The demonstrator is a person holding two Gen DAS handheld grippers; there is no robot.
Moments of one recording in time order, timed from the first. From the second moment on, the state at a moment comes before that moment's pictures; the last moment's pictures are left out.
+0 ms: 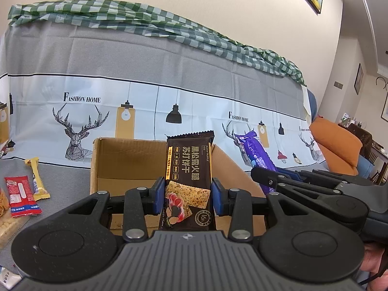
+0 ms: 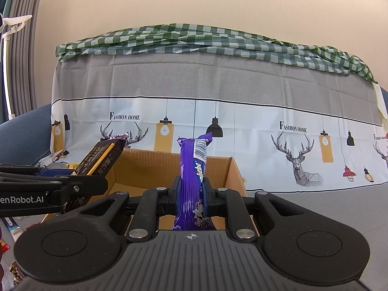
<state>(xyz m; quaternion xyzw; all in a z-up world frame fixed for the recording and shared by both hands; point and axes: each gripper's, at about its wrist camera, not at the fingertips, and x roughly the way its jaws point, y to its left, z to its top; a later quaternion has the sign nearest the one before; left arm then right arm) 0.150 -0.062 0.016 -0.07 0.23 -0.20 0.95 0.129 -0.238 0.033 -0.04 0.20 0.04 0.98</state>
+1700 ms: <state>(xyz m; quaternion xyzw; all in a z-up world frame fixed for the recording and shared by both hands) 0.156 0.199 -0.036 -0.28 0.43 0.05 0.86 0.103 -0.024 -0.012 -0.03 0.24 0.29 0.93</state>
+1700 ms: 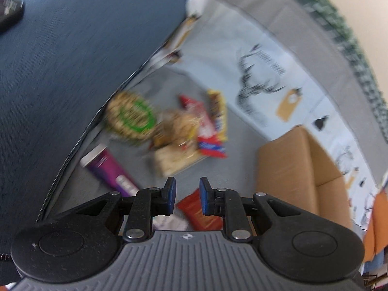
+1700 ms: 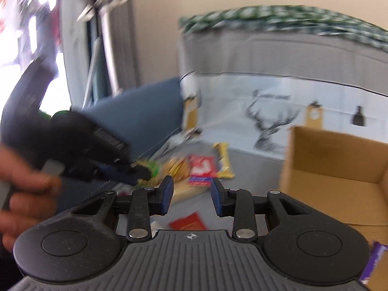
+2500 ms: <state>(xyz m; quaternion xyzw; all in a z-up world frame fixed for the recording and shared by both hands) 0.186 0.201 -0.087 -0.25 0.53 0.16 0.79 0.166 0.040 -0.112 -0.10 0.37 0.25 0.89</state>
